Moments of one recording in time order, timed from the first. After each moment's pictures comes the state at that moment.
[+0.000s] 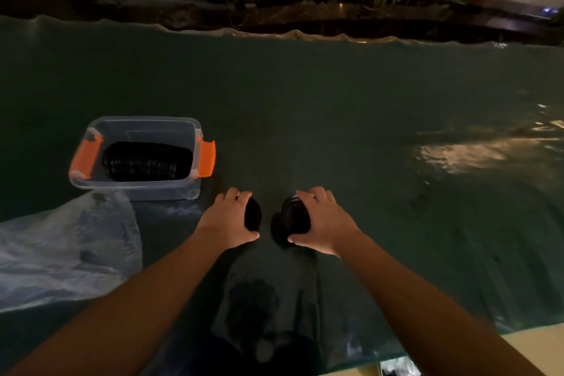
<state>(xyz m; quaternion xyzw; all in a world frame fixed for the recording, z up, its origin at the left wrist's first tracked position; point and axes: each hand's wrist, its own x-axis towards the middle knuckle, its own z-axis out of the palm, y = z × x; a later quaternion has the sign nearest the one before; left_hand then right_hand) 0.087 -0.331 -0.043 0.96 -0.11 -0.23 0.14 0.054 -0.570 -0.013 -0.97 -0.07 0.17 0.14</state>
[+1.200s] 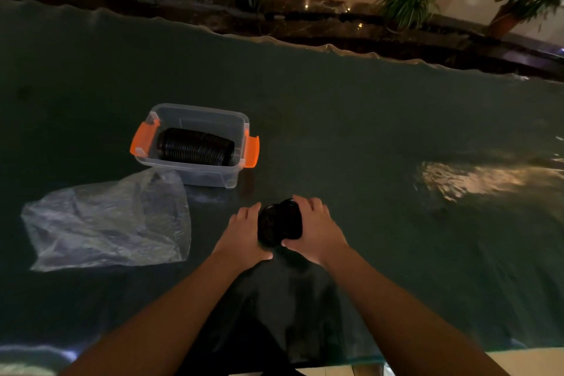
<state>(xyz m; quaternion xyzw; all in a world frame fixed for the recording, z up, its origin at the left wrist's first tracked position) 0.019 -0.283 -0.046 0.93 -0.03 -0.22 0.30 0.029 -0.474 -0.018 -0.97 -0.04 0.18 0.17</state>
